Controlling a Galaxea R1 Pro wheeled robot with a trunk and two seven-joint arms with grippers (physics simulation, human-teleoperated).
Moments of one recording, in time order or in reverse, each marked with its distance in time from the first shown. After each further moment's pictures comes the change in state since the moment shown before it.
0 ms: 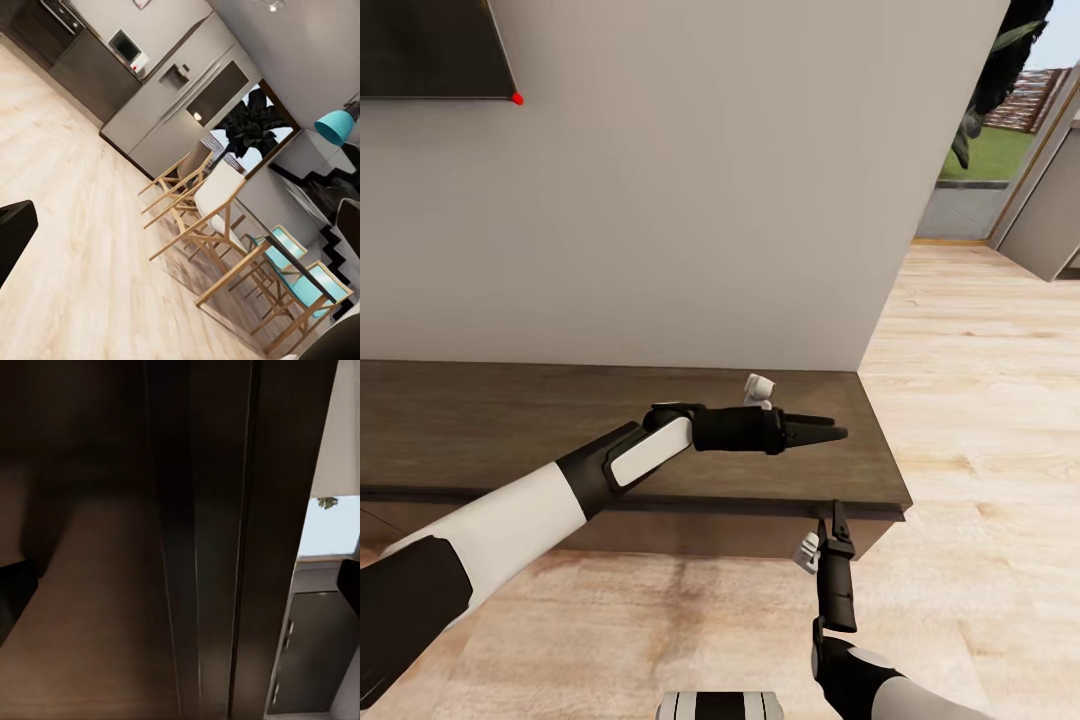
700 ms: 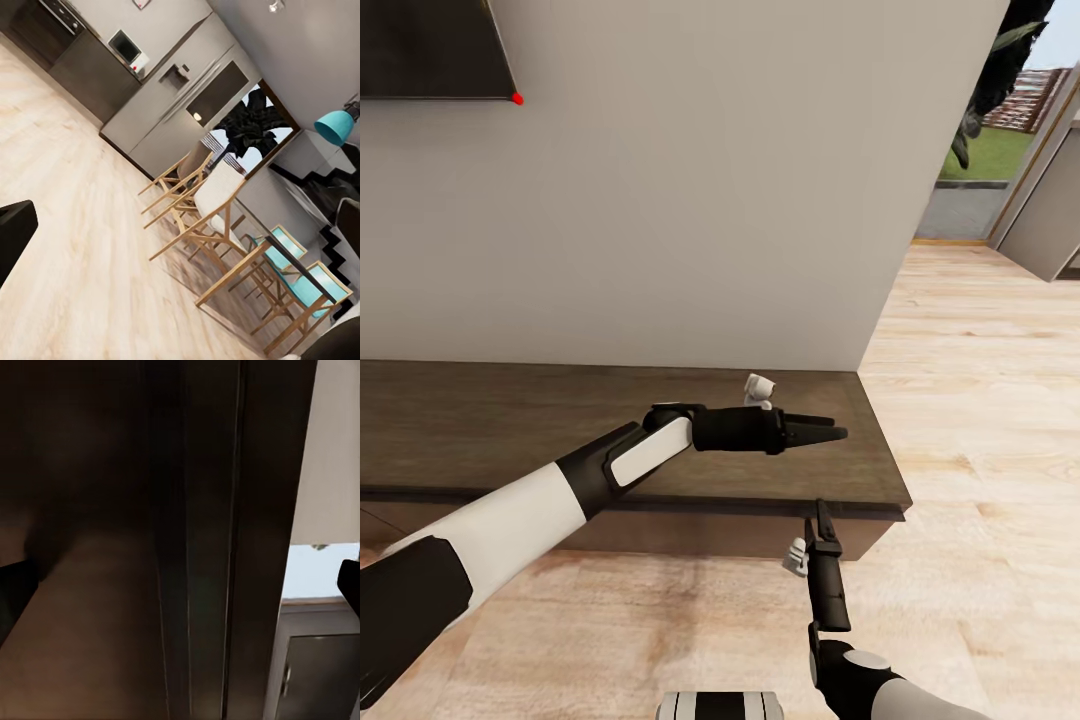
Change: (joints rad) left arm 0.000 0.000 0.000 0.000 0.000 0.000 0.000; right arm 0.002 -0.001 0.090 -0.001 0.042 -0.012 0.005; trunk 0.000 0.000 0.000
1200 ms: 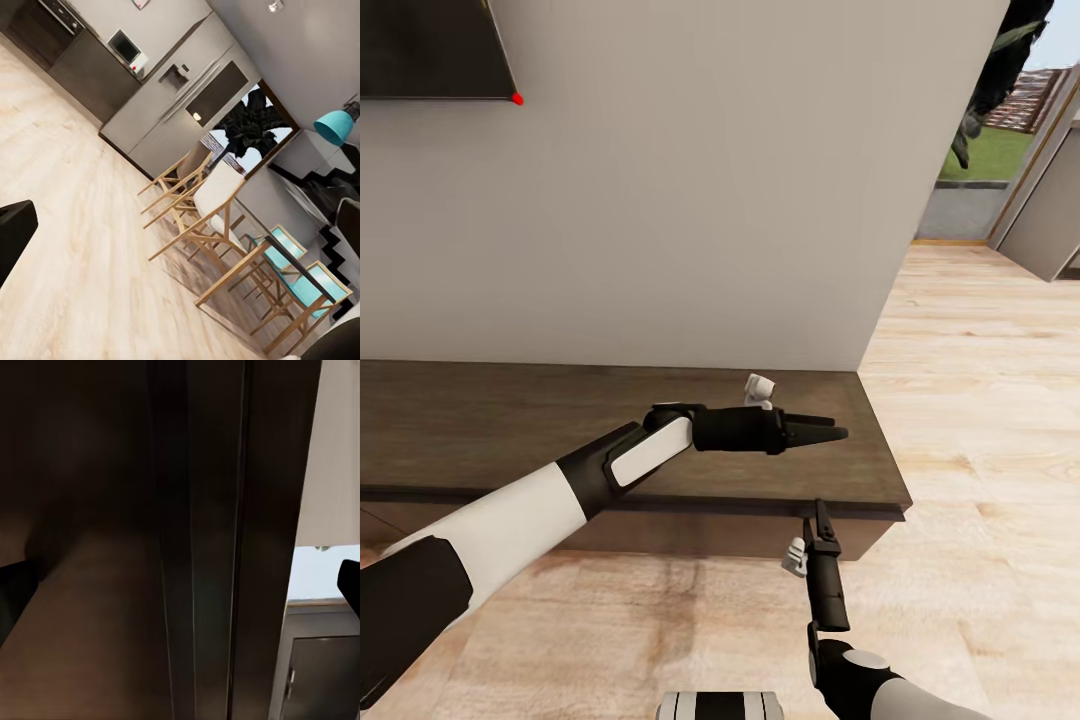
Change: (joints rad) left arm 0.000 -0.002 0.000 0.000 0.000 0.000 0.000; right arm 0.000 0.002 0.004 -0.002 -0.002 -0.005 0.009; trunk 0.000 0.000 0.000
